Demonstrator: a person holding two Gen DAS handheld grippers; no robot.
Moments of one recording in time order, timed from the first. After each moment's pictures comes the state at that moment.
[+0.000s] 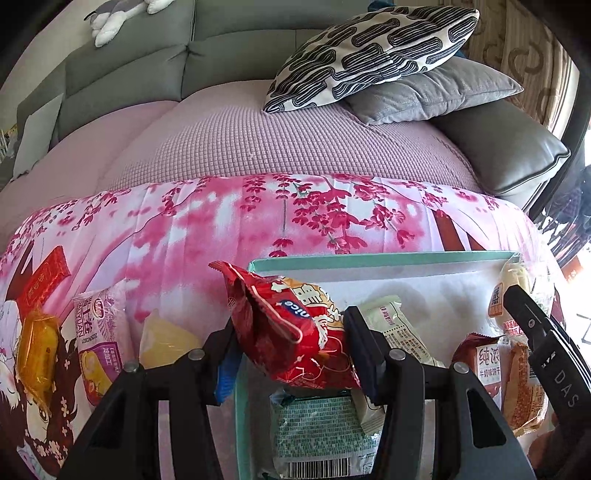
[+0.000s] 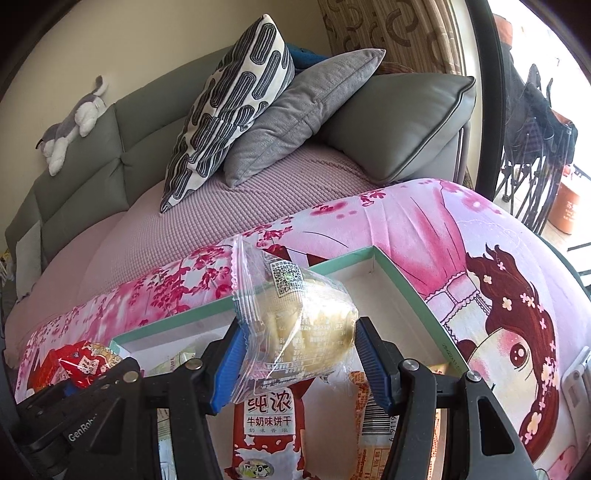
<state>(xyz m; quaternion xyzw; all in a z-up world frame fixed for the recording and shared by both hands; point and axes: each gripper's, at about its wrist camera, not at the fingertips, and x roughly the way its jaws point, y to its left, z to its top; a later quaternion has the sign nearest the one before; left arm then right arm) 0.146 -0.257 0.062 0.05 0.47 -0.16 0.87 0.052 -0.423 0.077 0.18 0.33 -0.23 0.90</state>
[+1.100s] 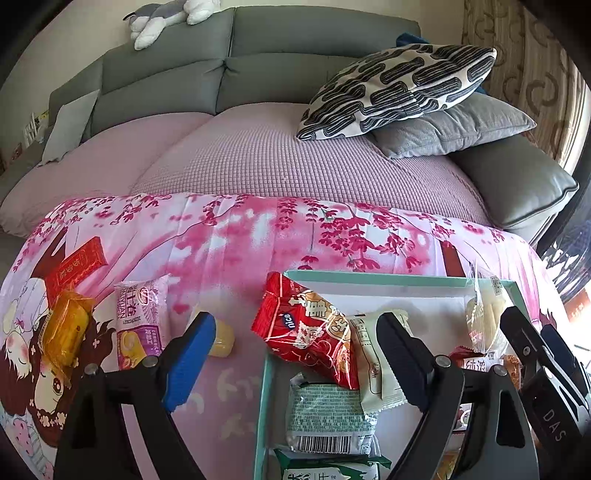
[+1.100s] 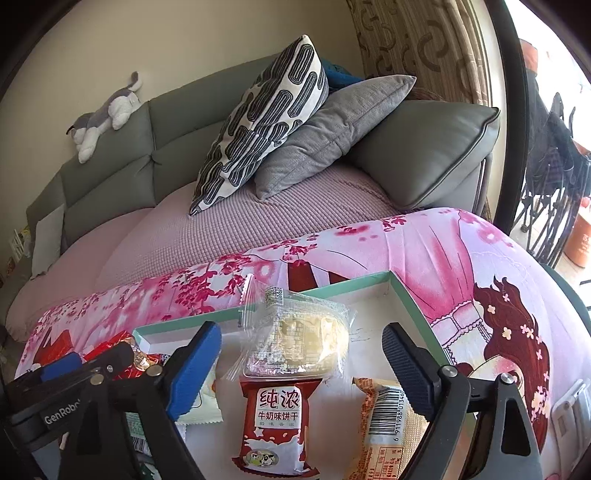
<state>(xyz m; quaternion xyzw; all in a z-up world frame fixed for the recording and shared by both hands) 0.127 -0.233 0.086 0.02 0.43 -0.11 0.90 0.044 -0.409 0.094 0.14 0.31 -0.18 0.92</state>
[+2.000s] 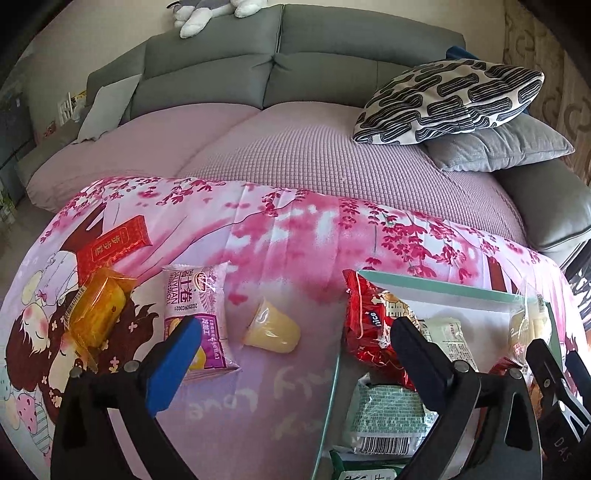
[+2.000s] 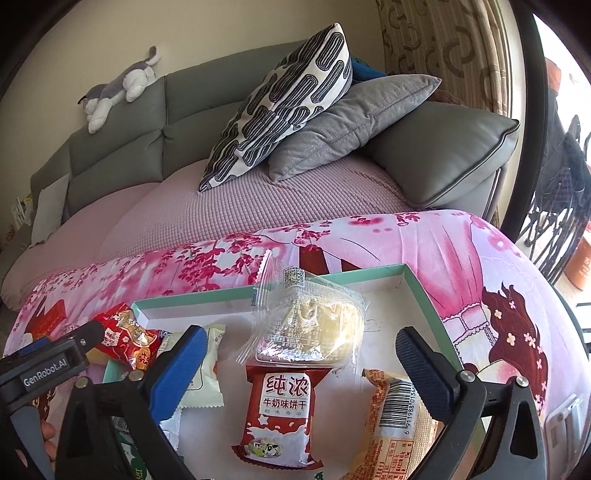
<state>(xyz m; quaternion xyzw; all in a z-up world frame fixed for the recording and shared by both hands) 0.131 -0.197 0.076 0.00 0.43 -0.04 0.90 0.050 -0.396 0.089 0.09 0.34 -0.16 0.92</state>
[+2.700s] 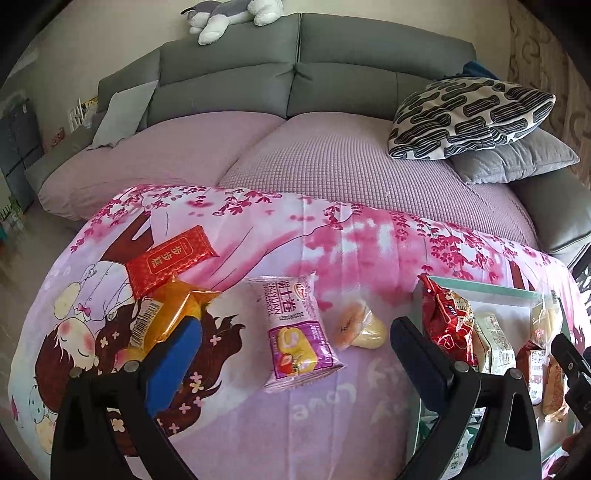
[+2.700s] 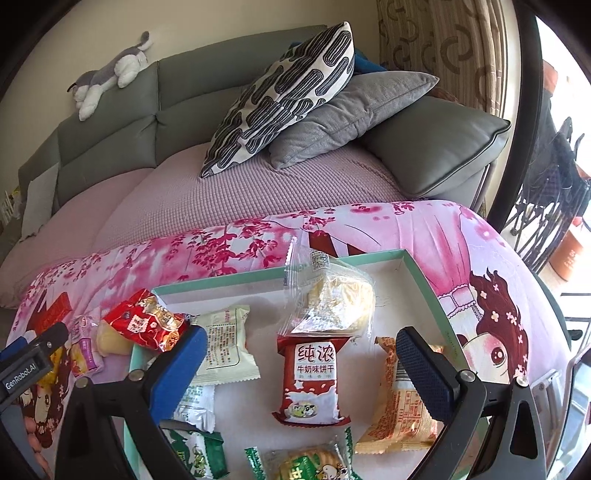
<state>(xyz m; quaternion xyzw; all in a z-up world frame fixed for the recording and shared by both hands) 0.124 -0.118 0.098 0.01 0.42 -0.03 0.91 0.045 -0.360 0.111 0.09 0.38 -0.19 0.90</state>
